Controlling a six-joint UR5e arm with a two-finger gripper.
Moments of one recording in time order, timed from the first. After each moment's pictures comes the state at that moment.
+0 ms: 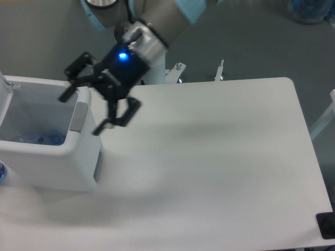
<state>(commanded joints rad) 2.65 -1.69 -1.63 -0.85 0.49 0.82</state>
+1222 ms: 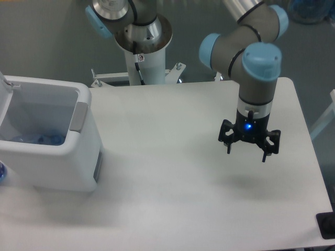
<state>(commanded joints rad) 2.67 -1.97 -1.63 -0.87 1.53 1.22</state>
